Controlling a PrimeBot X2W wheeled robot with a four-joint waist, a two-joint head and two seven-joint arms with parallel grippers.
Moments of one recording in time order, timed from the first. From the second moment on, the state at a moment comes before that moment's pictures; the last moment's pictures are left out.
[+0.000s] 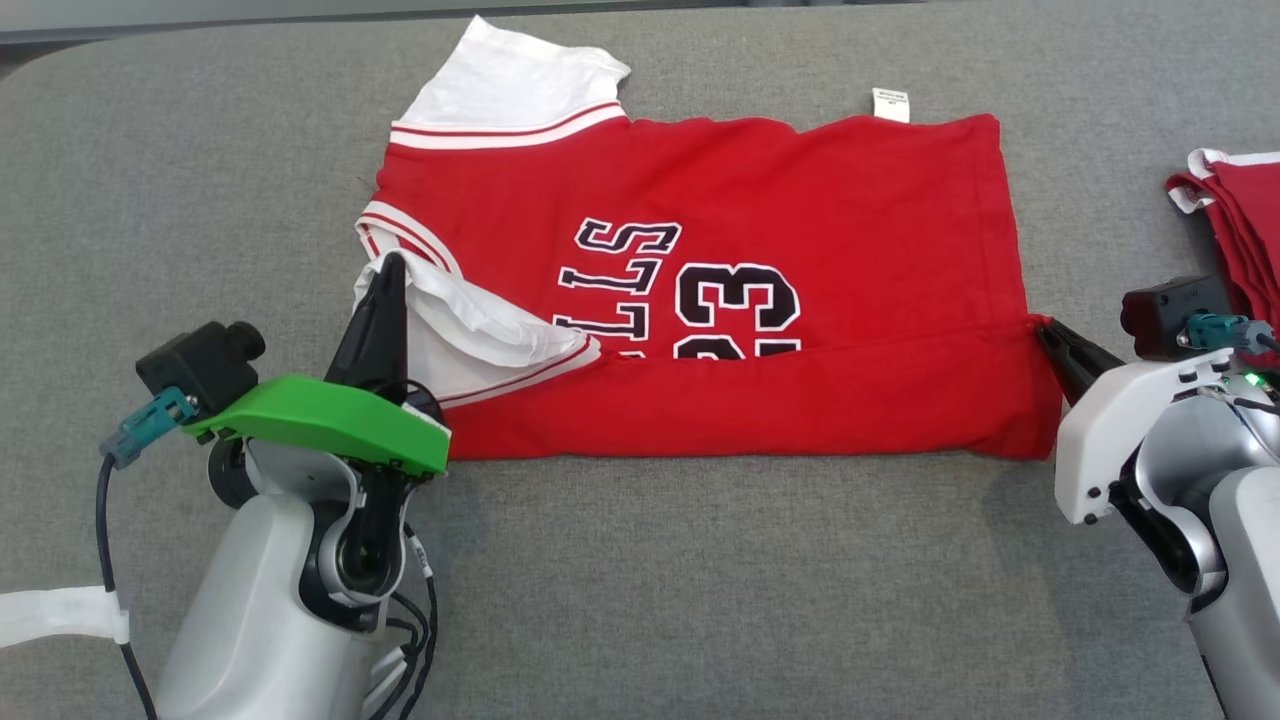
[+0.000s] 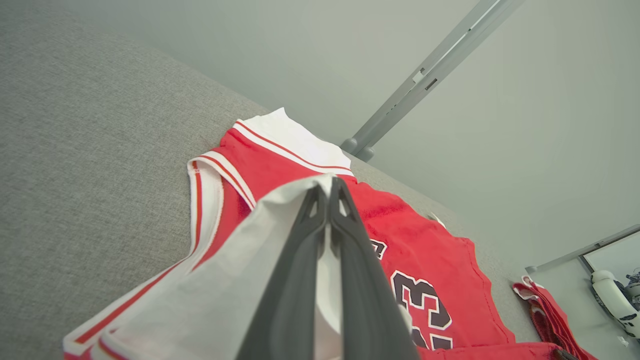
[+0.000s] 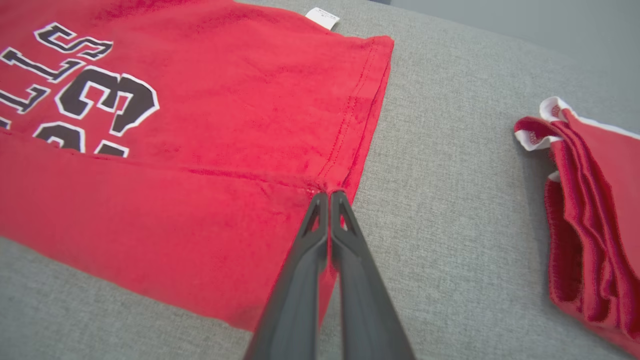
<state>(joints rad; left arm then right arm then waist) -0.39 0.14 -0.28 0.20 -0.88 0.05 -0.05 -0.30 -0.36 0.10 0.07 0.27 0.13 0.43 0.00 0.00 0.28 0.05</state>
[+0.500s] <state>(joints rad) -0.52 0.12 -0.30 0.30 -0.87 0.02 -0.08 -0.30 -0.34 0.08 0.18 0.23 0.13 0.41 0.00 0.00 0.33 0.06</state>
